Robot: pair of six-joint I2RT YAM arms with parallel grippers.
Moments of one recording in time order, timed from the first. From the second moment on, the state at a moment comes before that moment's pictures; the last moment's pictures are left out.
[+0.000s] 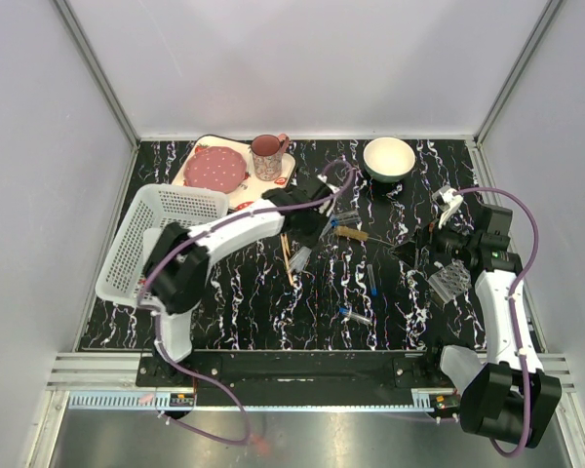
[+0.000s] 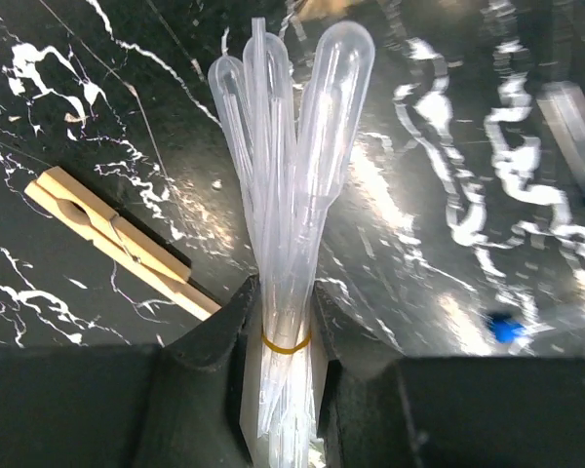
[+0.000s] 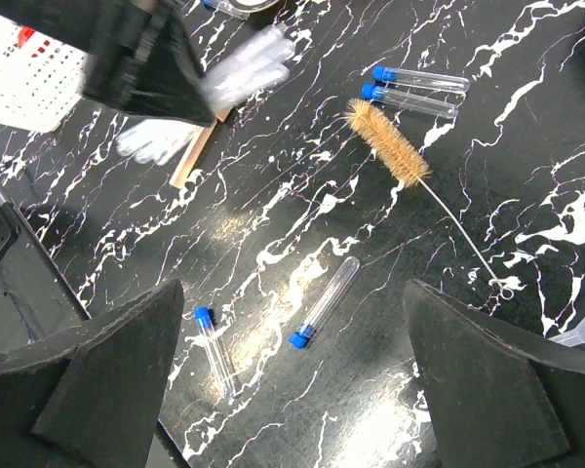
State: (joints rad) left arm -0.79 1.97 1.58 -0.72 -0.02 -0.20; right arm -0.23 0.98 0.74 -0.49 -0.99 -0.27
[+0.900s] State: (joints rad) left arm 0.08 1.09 0.98 -0.56 0.18 -0.38; right arm -0.23 0.96 0.74 -0.49 -0.99 -0.29
